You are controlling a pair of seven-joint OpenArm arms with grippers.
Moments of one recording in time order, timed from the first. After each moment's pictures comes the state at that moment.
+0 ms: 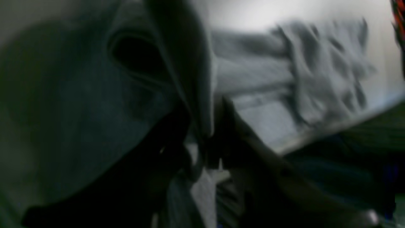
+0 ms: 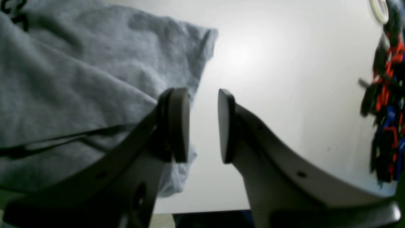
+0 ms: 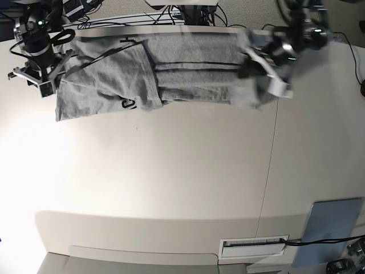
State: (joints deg) left arm 27.6 -5.5 -10.4 119.1 -43.9 -16.3 63.9; right arm -37.7 26.4 22.2 123.8 6.4 11.5 -45.9
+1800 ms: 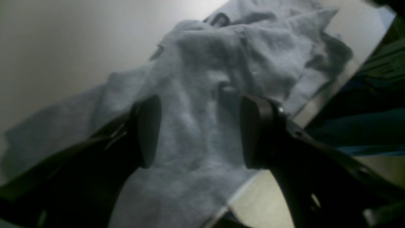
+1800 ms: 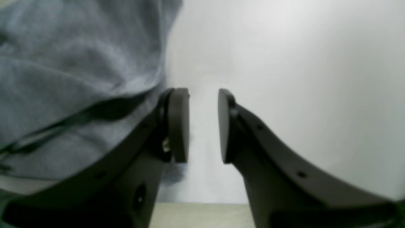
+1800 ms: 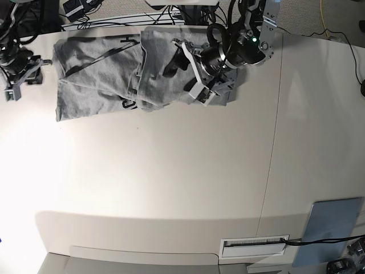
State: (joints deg) left arm 18.9 -2.3 16.2 116.8 -24.8 -19.6 56.2; right arm -22.7 26.1 41.8 98.1 42.2 33.5 -65.9
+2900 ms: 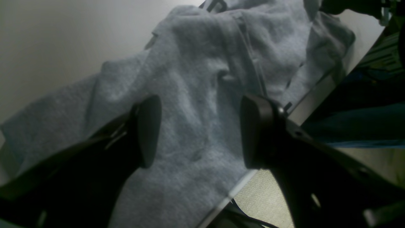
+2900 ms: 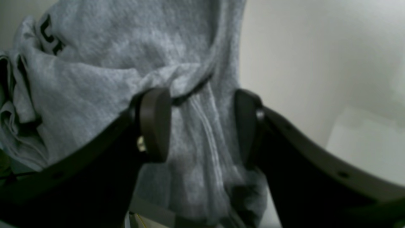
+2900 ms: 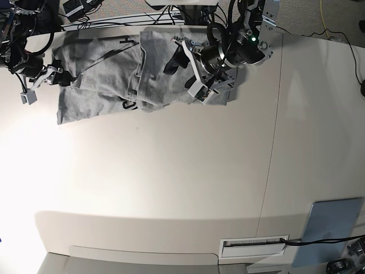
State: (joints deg) left arm 19.1 -2.2 16.3 116.8 -22.2 -19.7 57.7; right arm -16.1 27.5 34.2 80.4 54.0 33.0 -67.9
